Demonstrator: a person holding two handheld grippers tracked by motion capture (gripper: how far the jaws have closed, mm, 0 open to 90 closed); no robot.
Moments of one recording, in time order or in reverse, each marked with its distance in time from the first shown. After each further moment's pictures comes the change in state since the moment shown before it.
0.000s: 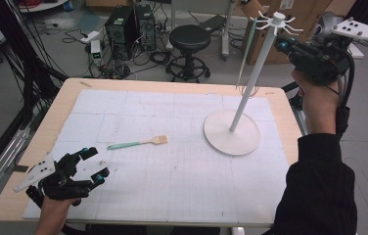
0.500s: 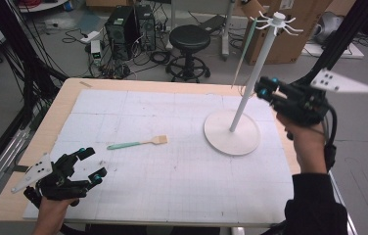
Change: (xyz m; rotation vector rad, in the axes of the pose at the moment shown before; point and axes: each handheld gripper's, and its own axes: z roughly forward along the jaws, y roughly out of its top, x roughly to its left) left arm 0.003 -0.002 -0.005 -0.011 0.025 0.003; right arm 0.031 -0.078 -0.022 0.008 0.212 -0.002
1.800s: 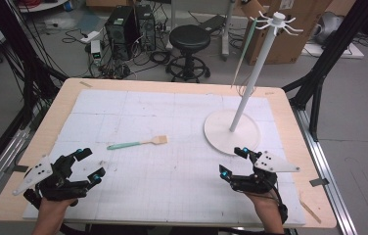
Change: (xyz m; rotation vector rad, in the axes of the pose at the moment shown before) left arm 0.006 -0.009 -0.006 0.001 0.046 0.020; right arm 0.067 -0.183 0.008 0.164 -0.014 0.048
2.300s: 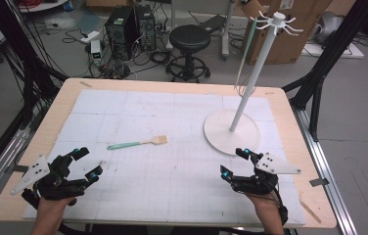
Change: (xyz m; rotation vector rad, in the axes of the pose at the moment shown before) left arm 0.007 -0.003 -0.004 -0.004 0.030 -0.008; right arm 0.000 -0.003 -0.004 -0.007 -0.020 0.013
